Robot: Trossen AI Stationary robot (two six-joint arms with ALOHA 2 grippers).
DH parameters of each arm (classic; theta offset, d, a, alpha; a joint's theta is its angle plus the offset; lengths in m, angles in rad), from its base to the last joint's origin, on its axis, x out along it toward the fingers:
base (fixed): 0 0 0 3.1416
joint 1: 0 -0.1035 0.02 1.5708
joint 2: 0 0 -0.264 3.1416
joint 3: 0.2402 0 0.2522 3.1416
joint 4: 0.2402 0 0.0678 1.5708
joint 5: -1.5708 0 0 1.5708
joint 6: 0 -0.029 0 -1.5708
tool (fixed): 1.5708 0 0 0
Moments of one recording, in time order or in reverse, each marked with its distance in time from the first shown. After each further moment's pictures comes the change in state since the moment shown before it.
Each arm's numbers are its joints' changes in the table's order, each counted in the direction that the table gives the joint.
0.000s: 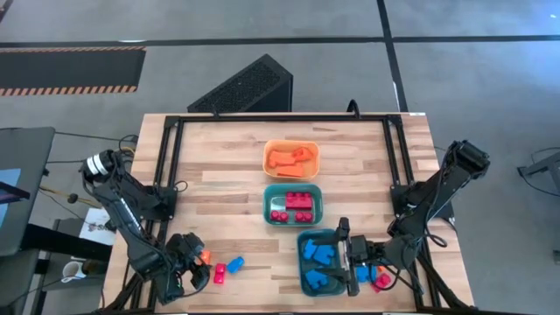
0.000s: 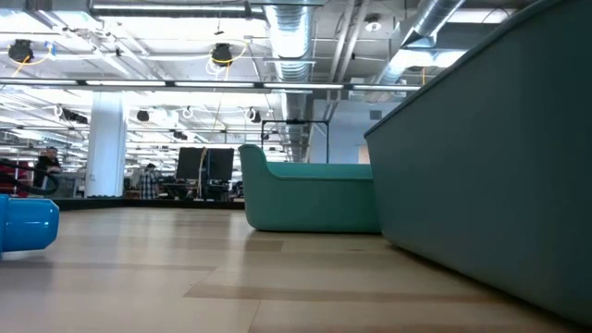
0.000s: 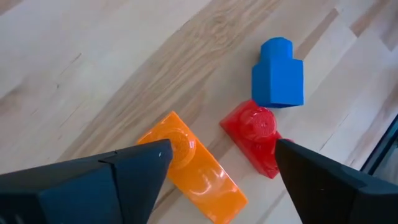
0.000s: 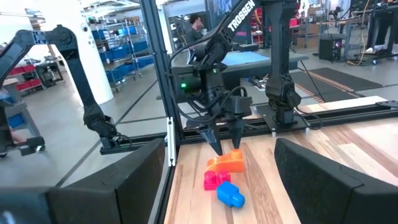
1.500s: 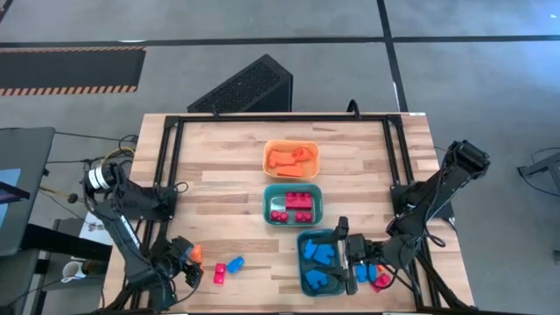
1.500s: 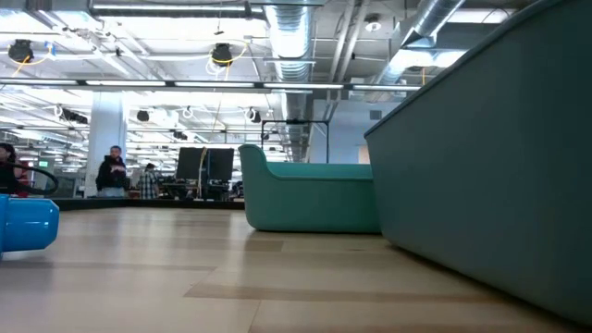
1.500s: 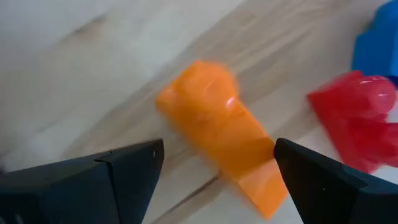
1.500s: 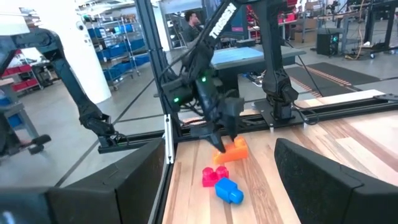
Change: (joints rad) left arm 0.100 0.128 0.014 0.129 -0.082 0.307; right arm 0.014 0.000 0.000 0.023 0.000 -0.035
